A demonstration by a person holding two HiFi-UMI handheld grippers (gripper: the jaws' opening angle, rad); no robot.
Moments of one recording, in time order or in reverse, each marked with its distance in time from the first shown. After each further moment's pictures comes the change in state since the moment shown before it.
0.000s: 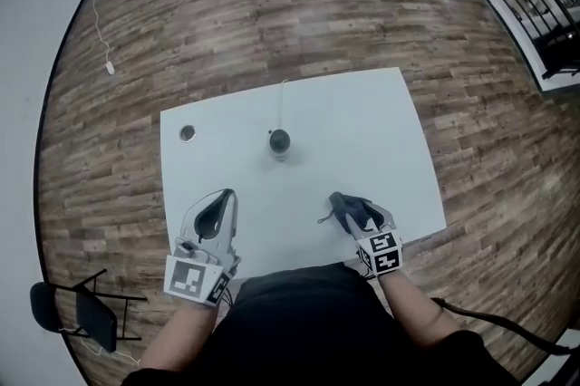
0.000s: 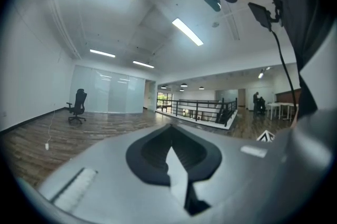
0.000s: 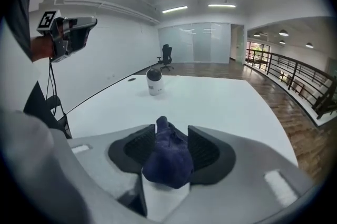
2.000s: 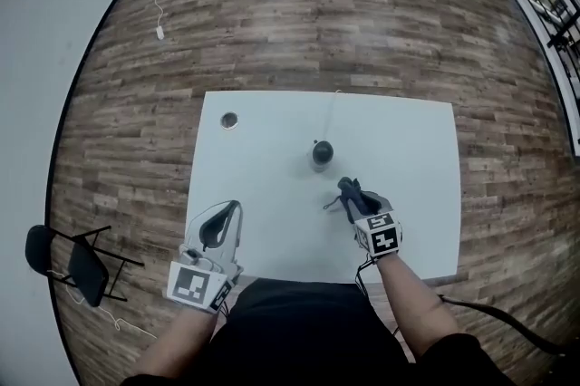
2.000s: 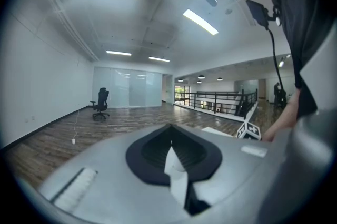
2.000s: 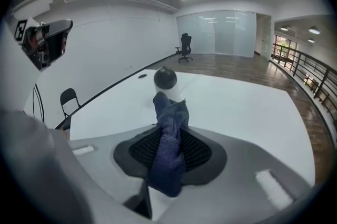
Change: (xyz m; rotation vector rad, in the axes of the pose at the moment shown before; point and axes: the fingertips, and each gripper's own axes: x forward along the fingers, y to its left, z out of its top) left arm -0.044 0.025 -0.017 -0.008 0.095 0.226; right arm 0.088 0.022 0.073 -0.108 0.097 0.193
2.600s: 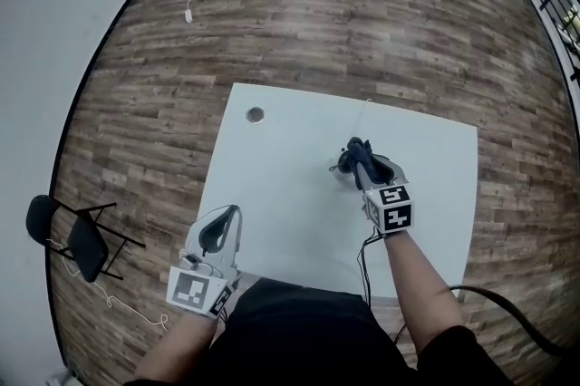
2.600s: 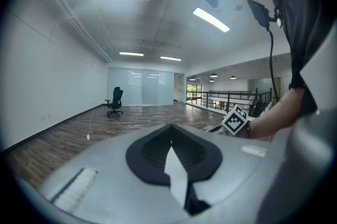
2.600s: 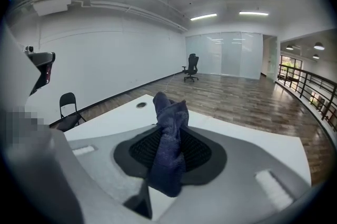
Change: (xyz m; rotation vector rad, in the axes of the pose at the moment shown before) left arm -0.030 0.025 -0.005 -0.031 0.019 0.137; right arm 0.021 -0.006 0.137 -0.109 -0.190 0.019
